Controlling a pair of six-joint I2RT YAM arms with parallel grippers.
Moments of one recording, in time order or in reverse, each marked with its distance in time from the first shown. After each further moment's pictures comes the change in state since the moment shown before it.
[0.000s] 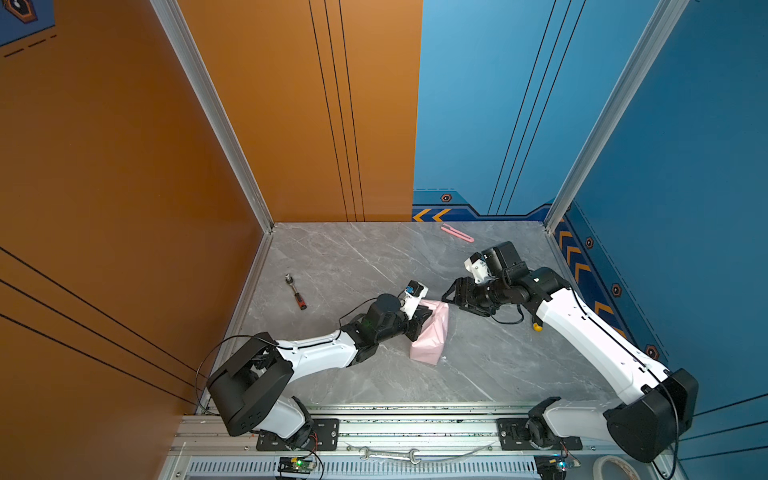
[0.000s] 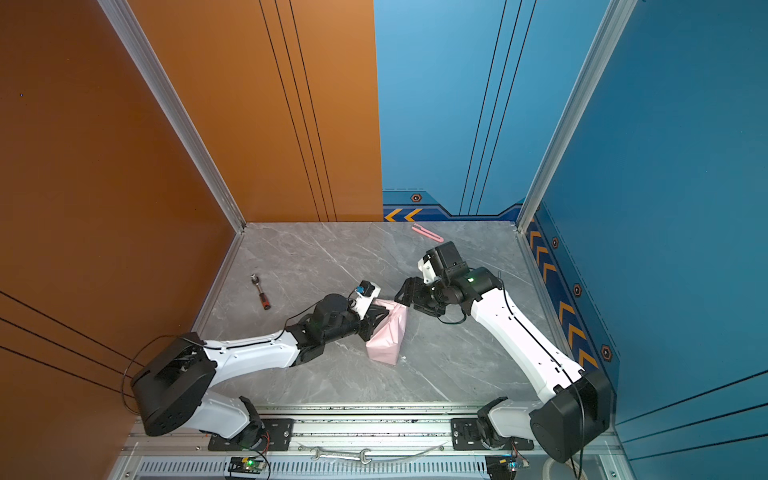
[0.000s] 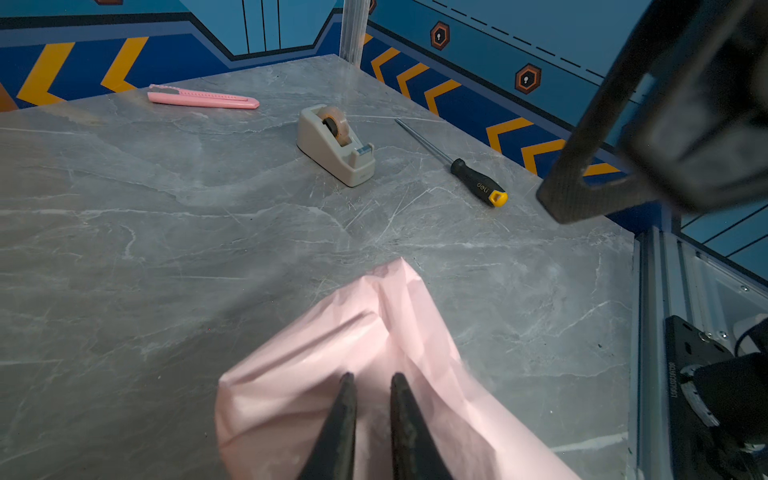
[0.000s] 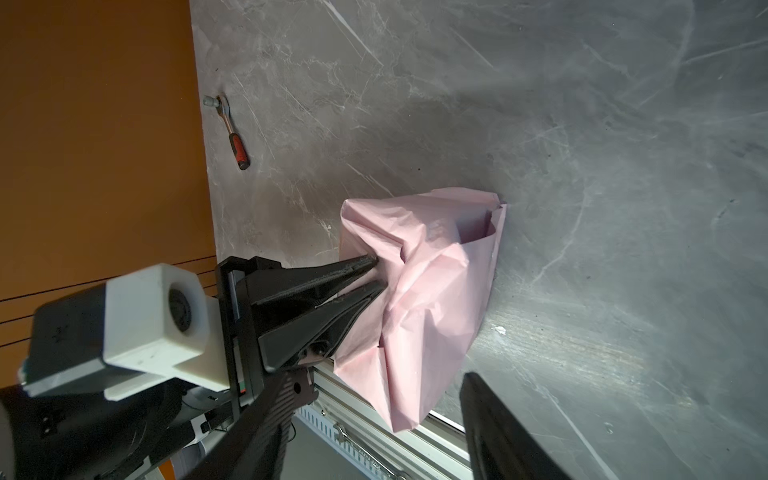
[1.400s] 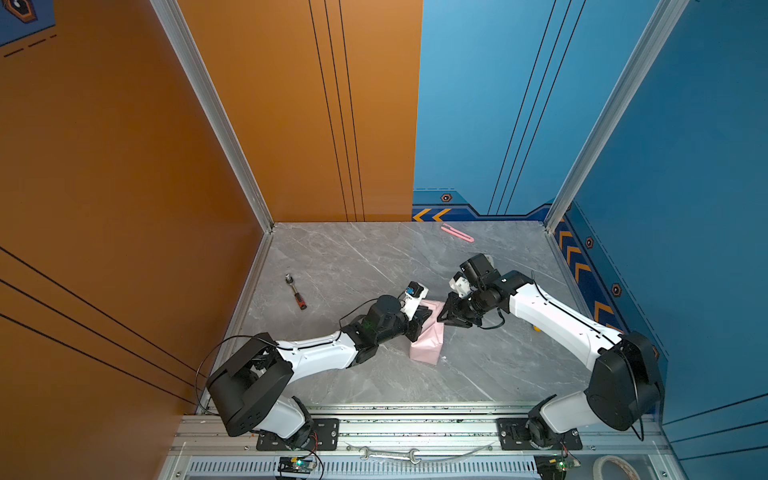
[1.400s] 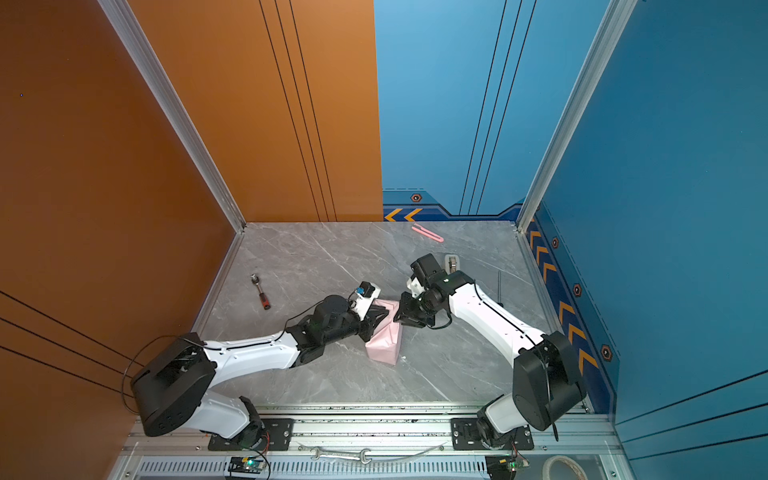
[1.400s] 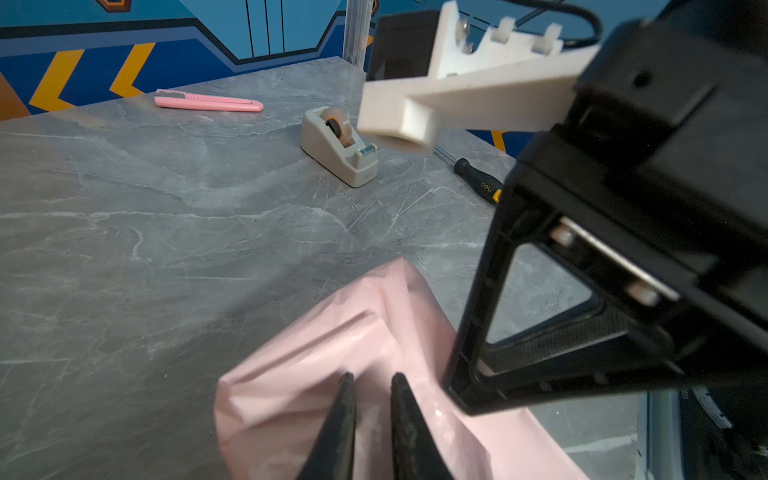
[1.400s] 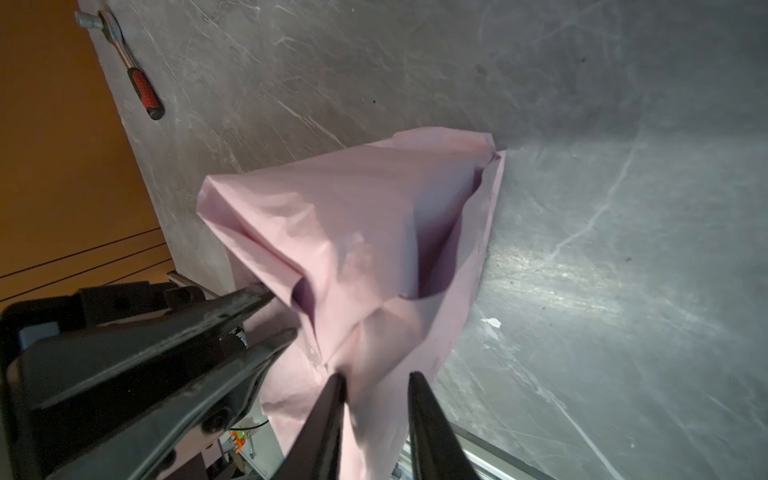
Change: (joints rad) left arm -0.007 -0.003 -0.008 0.009 -0.019 0.010; right arm 0.023 0.146 -0.125 0.079 -0.072 0.006
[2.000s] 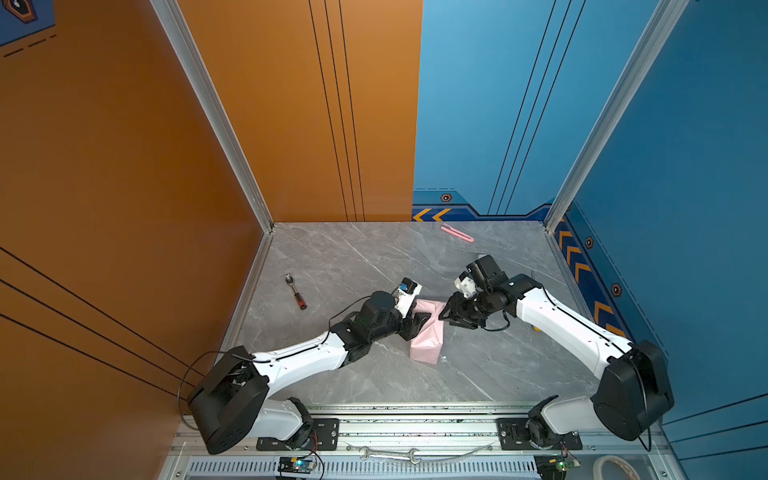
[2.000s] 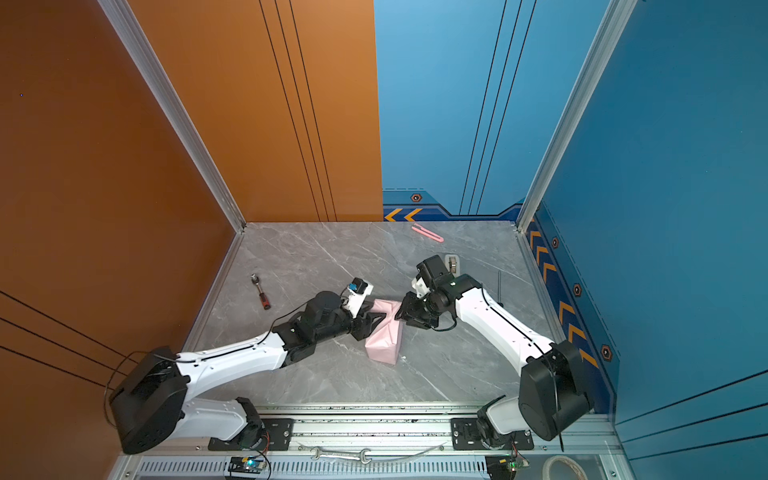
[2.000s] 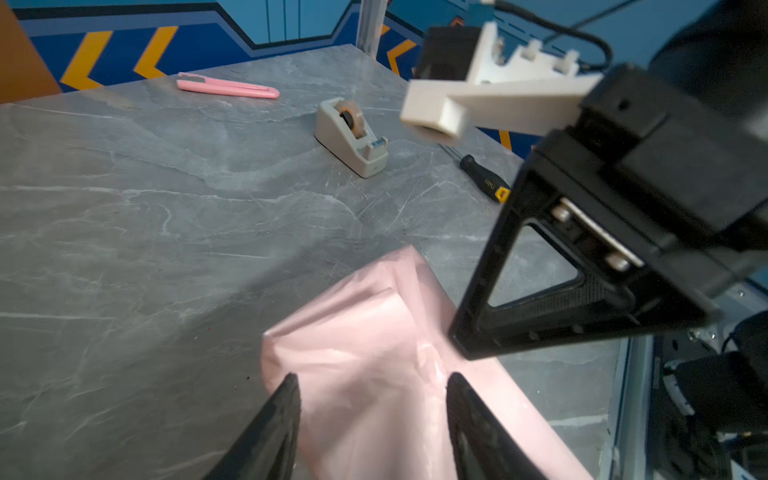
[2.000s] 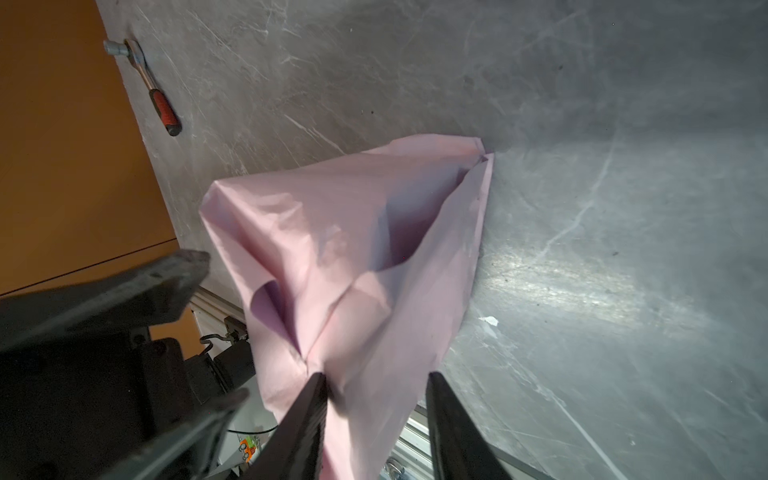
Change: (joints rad) left arm 0.047 -0.155 0.035 -0.221 -0.006 -0.042; right arm -0.035 -0.079 -0.037 0.022 -0.005 0.014
